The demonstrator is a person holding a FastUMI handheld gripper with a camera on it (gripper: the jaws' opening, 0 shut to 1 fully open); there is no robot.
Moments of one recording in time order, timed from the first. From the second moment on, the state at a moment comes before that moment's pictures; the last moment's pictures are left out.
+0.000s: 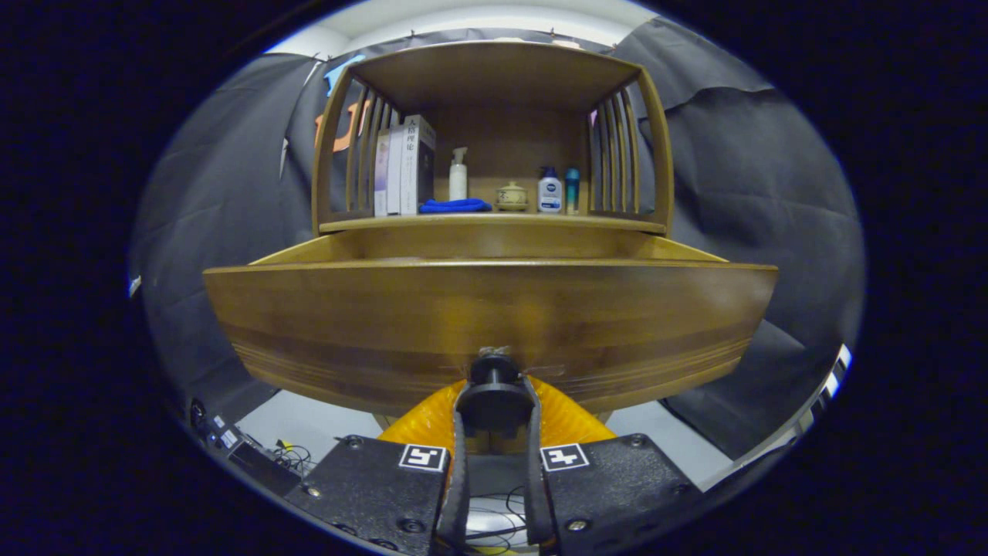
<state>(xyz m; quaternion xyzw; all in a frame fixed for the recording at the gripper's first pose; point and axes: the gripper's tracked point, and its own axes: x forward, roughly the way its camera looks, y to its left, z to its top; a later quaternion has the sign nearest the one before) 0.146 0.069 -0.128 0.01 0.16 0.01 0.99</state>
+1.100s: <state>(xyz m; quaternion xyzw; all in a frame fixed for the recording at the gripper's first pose) 0.161 0.036 0.012 0.05 0.08 0.02 1.00</state>
